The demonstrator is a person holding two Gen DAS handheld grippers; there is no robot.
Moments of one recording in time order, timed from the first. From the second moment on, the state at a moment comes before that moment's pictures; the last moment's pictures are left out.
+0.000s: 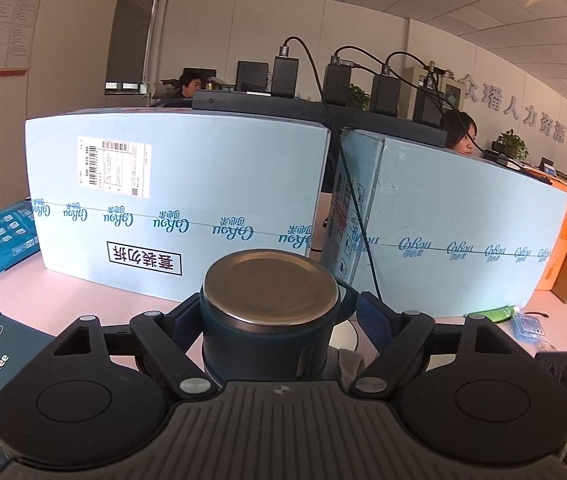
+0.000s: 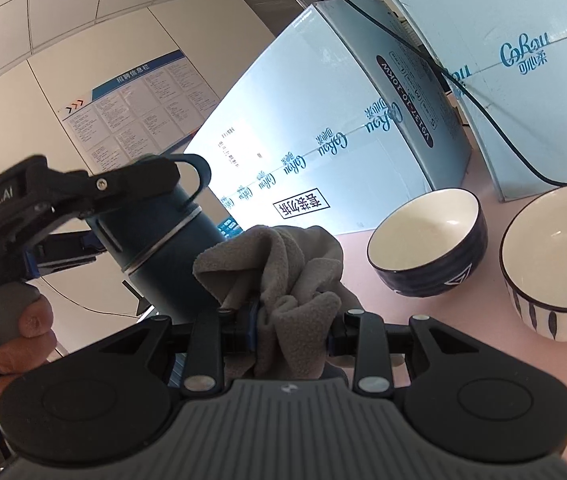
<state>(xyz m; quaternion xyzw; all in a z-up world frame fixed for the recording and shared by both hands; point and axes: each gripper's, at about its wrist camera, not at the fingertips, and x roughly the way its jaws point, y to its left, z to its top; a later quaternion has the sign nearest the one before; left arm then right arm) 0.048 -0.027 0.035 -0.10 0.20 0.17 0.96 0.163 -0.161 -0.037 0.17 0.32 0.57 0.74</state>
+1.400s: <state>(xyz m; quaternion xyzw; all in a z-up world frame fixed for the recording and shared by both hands) 0.092 -0.060 0.009 -0.03 0.24 0.37 0.90 0.168 -0.161 -0.064 0.18 0.37 0.56 0.72</state>
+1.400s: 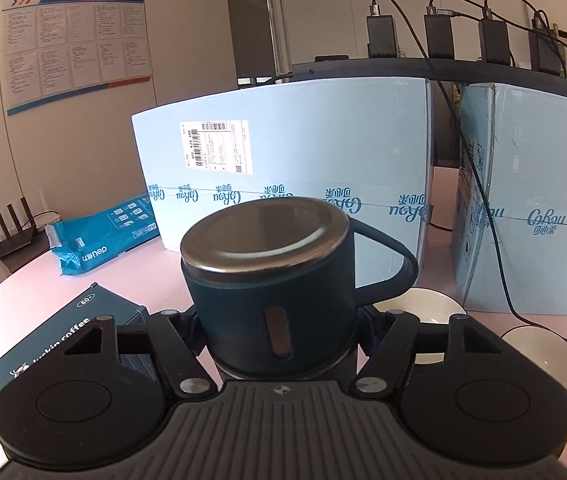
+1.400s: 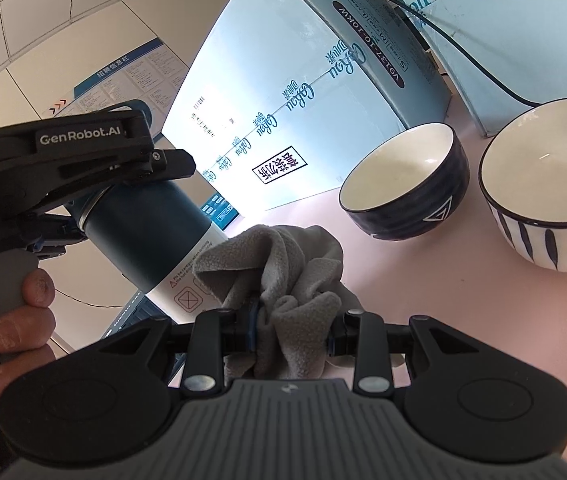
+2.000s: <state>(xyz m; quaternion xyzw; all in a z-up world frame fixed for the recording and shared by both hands) 0.052 0.006 0.011 0.04 0.26 0.01 0.97 0.154 -0.152 -0.058 0.14 0.36 0.58 0.72</state>
